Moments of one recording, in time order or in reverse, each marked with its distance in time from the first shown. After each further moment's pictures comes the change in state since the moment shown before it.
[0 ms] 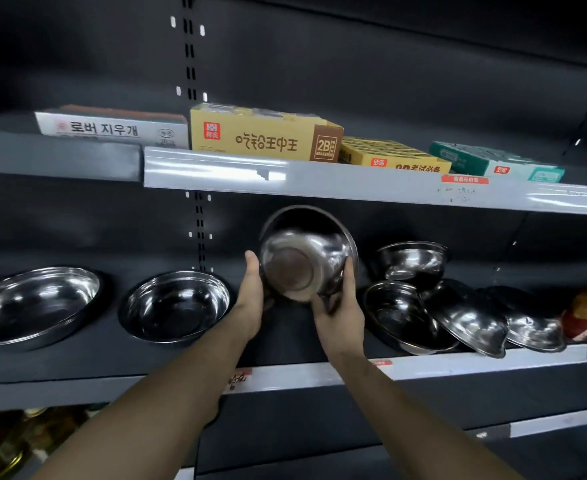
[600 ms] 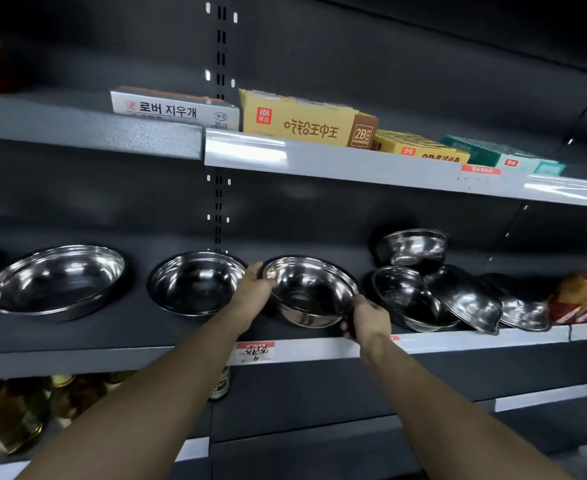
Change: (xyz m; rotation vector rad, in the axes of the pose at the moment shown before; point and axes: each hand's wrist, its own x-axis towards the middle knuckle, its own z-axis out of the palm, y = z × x) left_hand -0.036 0.000 -0.063 0.391 -0.047 0.105; right_hand -0.026 -0.006 -0.010 0.229 0.059 0.665
